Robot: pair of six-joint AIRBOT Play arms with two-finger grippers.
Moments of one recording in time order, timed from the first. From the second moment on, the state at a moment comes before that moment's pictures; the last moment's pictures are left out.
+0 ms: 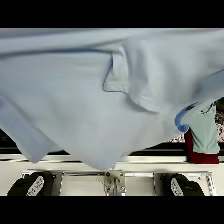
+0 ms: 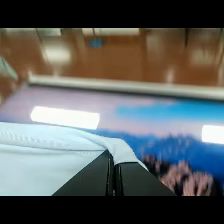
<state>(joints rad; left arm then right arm) 0.21 -0.78 1.90 0.96 -1.47 -1.42 -0.22 -0.78 1.85 -0.98 1.38 1.44</state>
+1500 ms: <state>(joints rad) 0.35 -1.52 1.39 1.07 -1.47 -1.37 -0.12 -1.67 1.73 -1.25 1.39 1.48</state>
